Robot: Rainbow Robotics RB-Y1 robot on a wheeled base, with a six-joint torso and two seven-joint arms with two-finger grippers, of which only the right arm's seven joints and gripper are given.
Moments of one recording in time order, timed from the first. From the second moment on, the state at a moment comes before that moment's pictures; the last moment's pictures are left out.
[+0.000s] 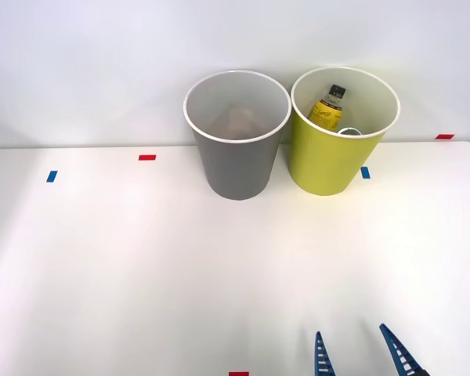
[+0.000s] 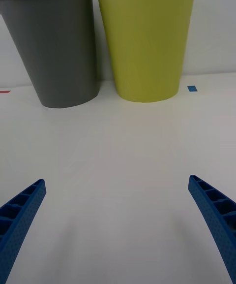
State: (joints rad) arm 0.91 -0.20 0.37 -1.88 0.02 -0.60 1.53
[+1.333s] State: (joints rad) arm 0.91 -0.21 0.37 -1.88 0.02 -0.60 1.53
